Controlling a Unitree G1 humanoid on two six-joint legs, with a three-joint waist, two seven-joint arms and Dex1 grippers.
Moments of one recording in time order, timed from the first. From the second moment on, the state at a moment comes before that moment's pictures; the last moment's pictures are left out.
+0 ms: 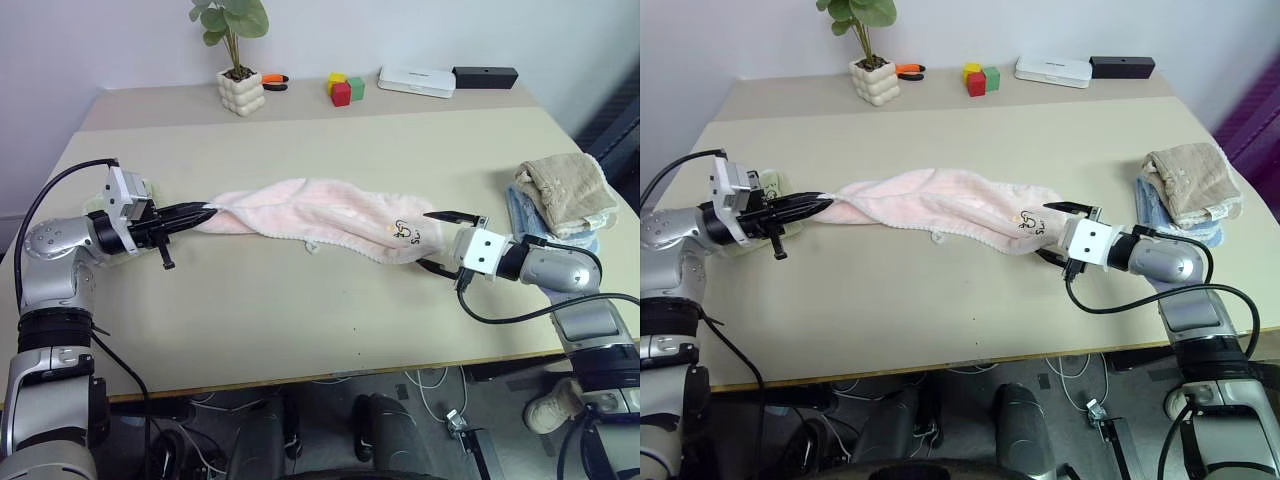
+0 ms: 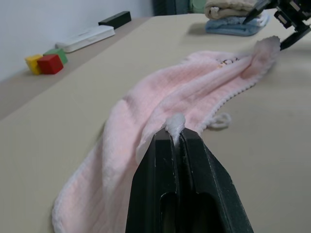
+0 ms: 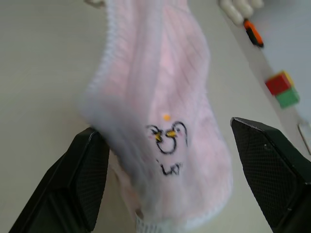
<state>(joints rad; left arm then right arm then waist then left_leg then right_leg) -0.58 0.72 0.21 0.50 -0.40 -0.05 -1.37 -0.36 -0.78 0.04 0.20 -0.07 -0.41 0.90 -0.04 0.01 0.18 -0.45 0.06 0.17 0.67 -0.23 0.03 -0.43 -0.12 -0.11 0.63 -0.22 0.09</state>
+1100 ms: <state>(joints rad) -0.36 0.90 0.19 0.45 -0.38 -0.12 -1.58 -0.19 -0.96 -0.10 0.07 0.37 -0.07 1.27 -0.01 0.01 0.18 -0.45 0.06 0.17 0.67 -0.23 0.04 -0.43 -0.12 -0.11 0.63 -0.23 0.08</state>
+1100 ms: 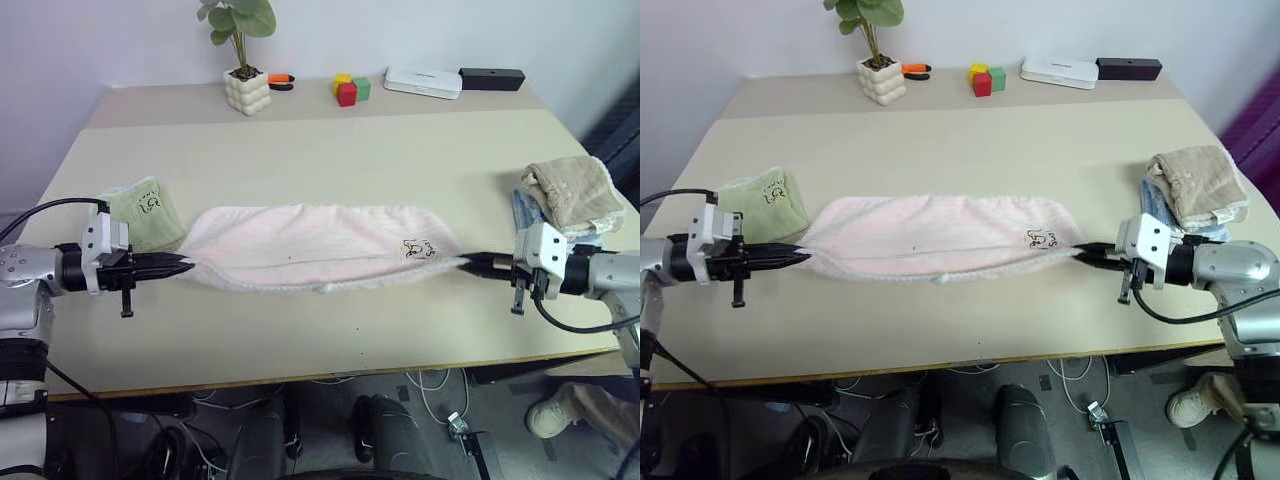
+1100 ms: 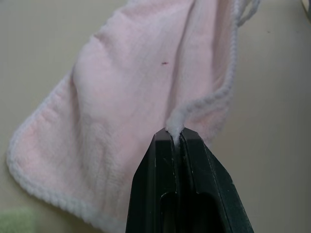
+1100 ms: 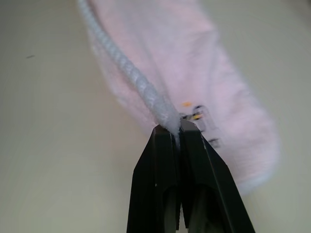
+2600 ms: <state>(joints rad) -0.65 0.74 0.13 0.77 -0.34 -0.06 -1.39 -0.51 -0.85 -0.02 0.40 0.20 -0.12 1.20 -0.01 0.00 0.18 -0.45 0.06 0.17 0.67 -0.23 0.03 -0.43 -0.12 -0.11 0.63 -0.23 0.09</state>
